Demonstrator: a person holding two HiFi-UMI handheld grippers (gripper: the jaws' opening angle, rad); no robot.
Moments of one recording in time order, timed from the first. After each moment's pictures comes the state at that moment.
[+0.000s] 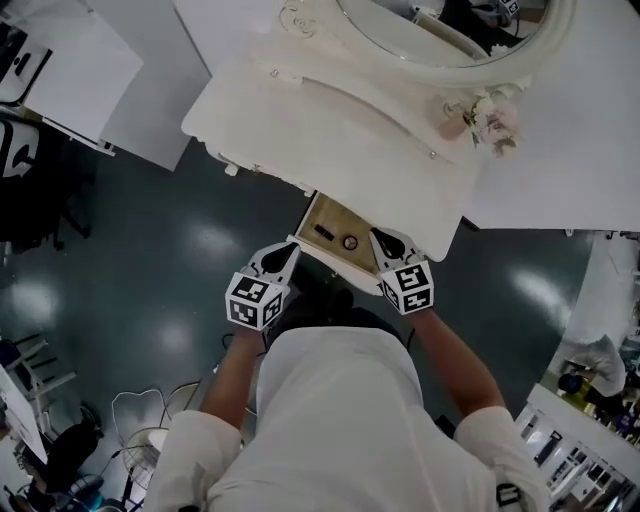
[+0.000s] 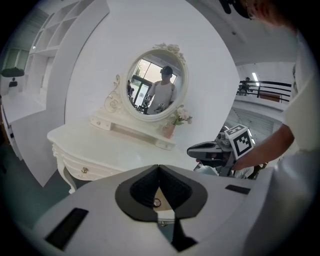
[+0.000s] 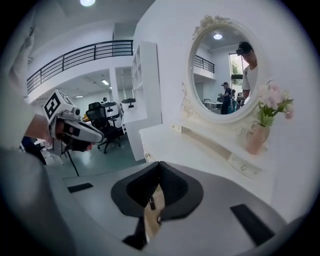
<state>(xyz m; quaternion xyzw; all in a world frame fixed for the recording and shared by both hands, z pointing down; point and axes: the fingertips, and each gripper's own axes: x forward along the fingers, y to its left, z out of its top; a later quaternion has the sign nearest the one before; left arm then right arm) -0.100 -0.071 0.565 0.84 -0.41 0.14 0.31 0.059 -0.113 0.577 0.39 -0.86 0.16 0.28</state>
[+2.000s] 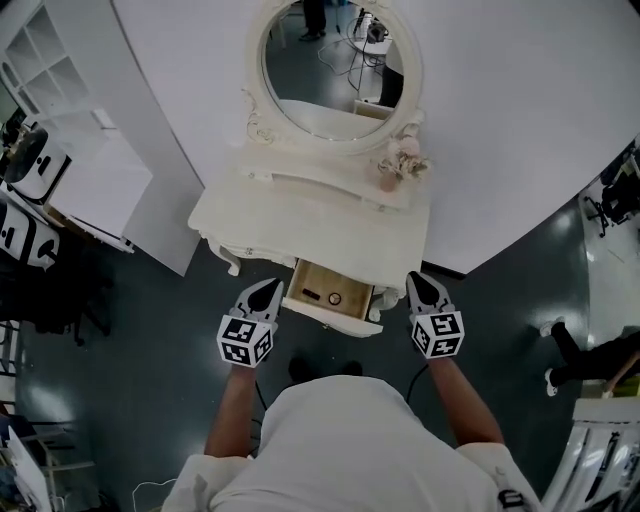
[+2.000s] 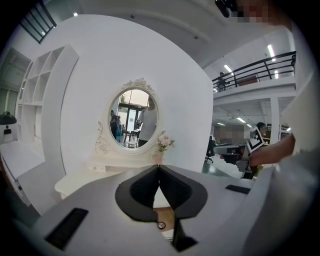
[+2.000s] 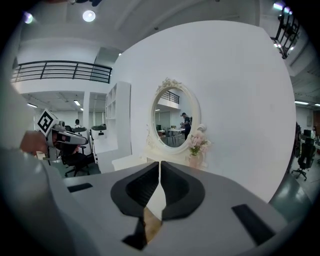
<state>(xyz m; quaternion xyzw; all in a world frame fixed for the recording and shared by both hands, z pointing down) -0.076 -0.037 0.411 0.89 -0.43 0.10 0.13 0.217 -0.025 0.413 0.58 -0.80 0.10 0.13</state>
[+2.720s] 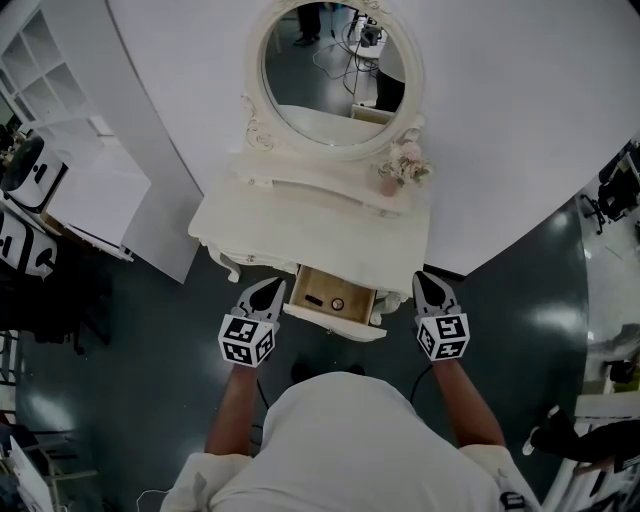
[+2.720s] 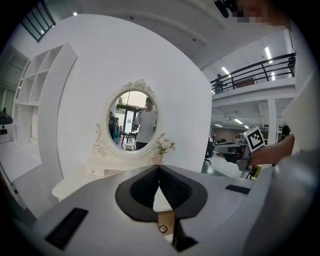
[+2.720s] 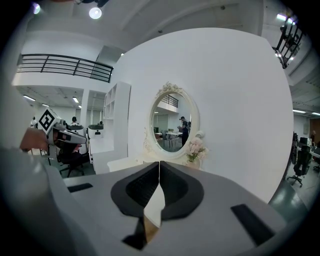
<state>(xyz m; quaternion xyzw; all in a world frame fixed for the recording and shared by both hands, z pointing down) -0.083 -0.057 0.402 0.89 -0.42 0.09 0.13 0.215 -0.033 0.393 0.60 -0.79 0.07 0.13</state>
